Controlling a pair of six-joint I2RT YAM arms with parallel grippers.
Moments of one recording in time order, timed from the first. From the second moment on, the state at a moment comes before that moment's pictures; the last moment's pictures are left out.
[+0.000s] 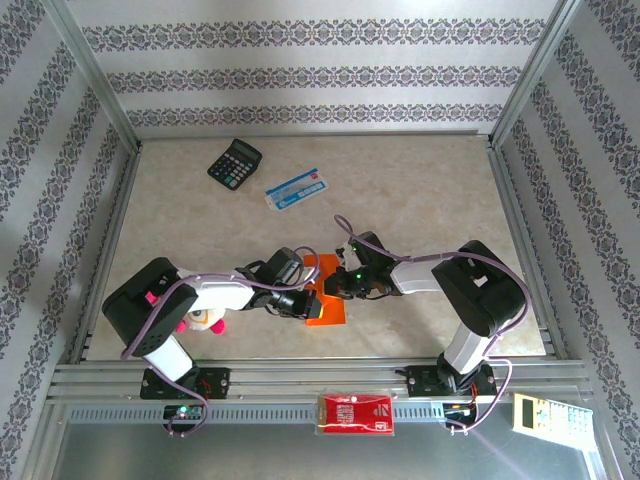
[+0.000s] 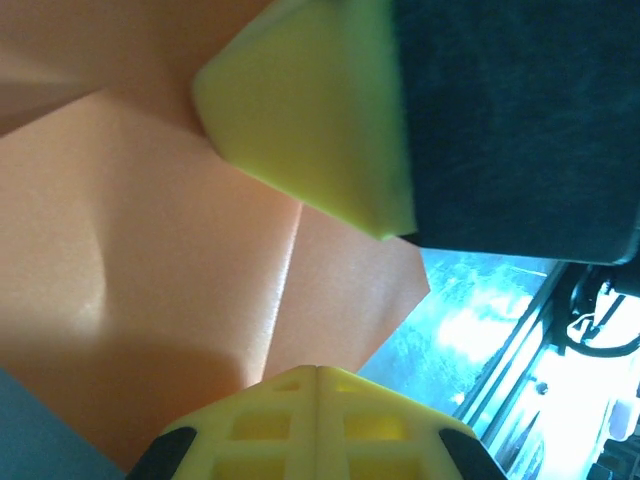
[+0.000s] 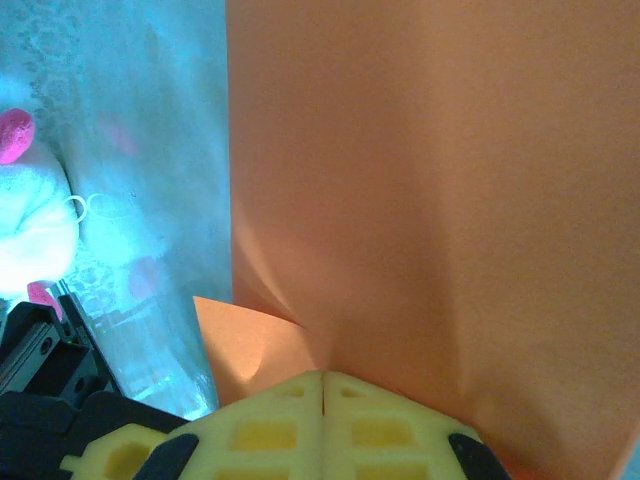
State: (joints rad) left arm -0.76 1.63 0.65 -0.01 0.57 -0.67; right arm 0.60 1.72 0.63 0.14 -0.65 0.76
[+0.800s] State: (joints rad) left arm -0.76 1.64 0.64 -0.03 0.56 -0.63; right arm 0.60 1.72 0.63 0.13 -0.66 0.76
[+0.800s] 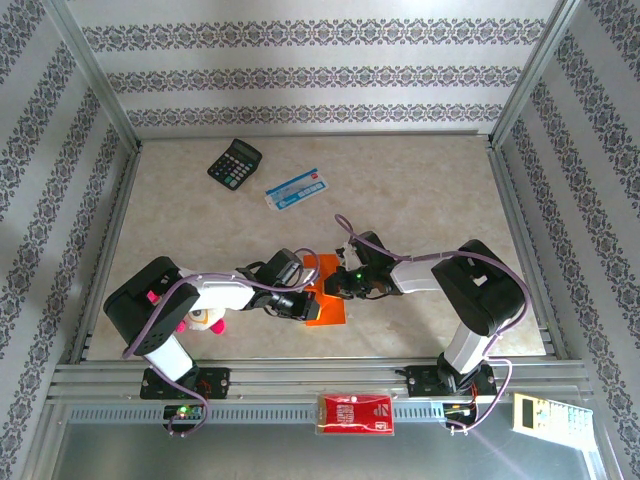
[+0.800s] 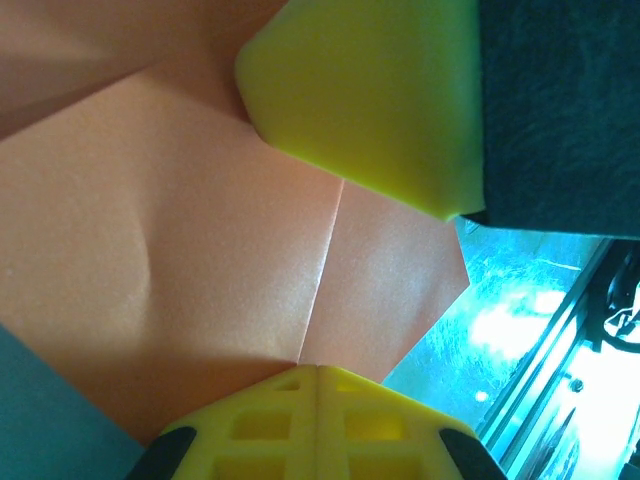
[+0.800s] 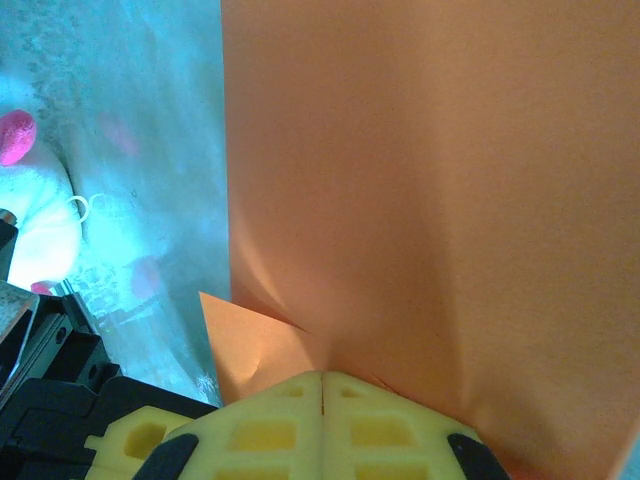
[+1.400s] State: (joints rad) left arm -0.75 1.59 0.53 0.11 0.60 -0.69; right arm 0.60 1.73 0.64 0.13 -0.66 0.76
